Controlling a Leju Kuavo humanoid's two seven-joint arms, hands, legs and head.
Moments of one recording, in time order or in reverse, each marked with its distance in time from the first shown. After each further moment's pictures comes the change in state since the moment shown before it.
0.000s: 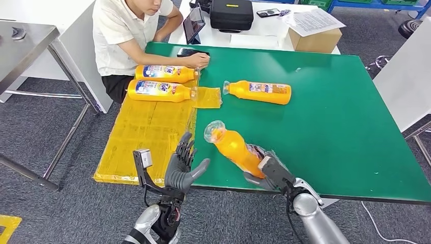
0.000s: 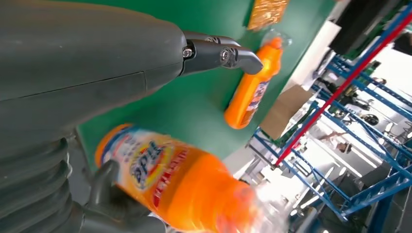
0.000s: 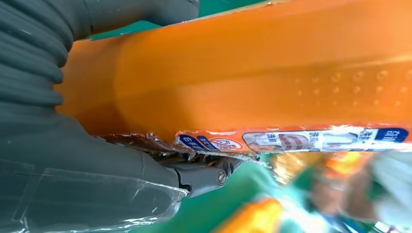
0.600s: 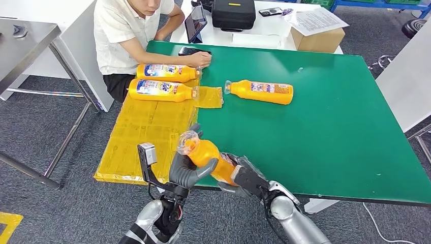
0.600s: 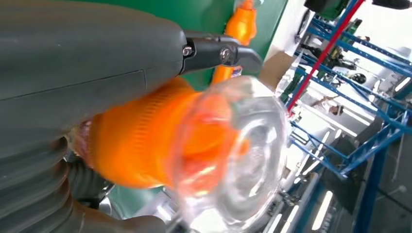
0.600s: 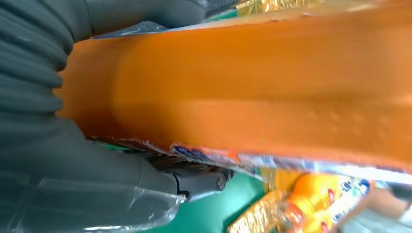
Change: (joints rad) left arm -0.039 0.009 -0.055 -0.027 -0.085 -0.078 -0.014; right arm -0.038 0.072 0.180 0.052 -0.015 0.013 0.011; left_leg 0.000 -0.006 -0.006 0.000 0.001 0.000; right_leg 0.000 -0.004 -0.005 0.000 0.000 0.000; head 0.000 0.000
